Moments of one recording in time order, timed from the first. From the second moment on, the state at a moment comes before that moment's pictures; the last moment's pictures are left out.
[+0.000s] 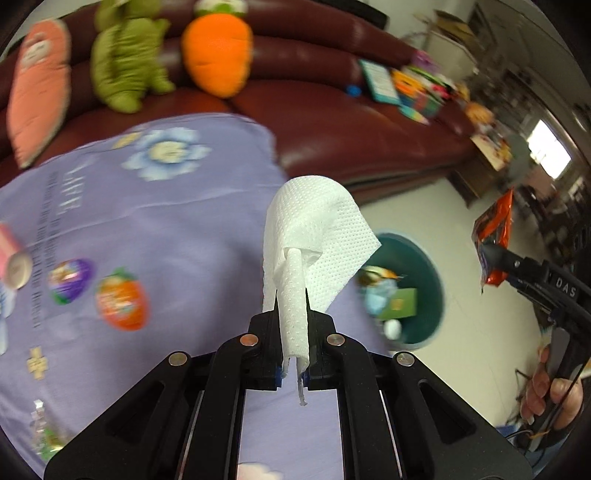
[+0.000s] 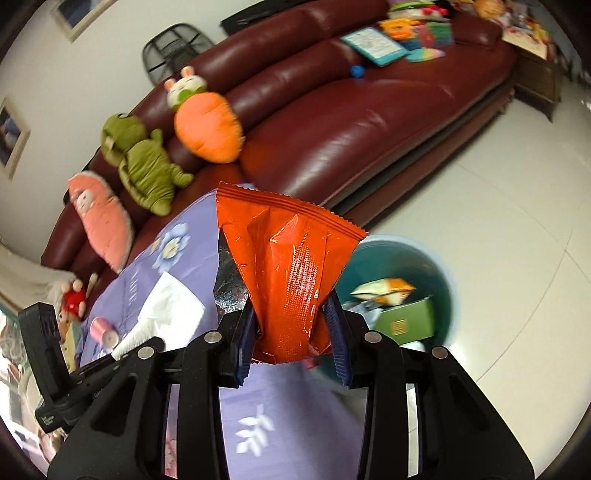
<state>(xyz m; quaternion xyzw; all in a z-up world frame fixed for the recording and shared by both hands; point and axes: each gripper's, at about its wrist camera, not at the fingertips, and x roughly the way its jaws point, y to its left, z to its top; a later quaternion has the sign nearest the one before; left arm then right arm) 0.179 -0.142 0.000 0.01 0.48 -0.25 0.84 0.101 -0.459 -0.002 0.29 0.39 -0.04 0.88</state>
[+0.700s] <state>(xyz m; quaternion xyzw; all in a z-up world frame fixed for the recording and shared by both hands) 0.195 -0.274 -0.065 0.07 0.54 -0.29 0.79 0.112 -0.520 -0.093 0.32 0.44 -0.07 0.84</state>
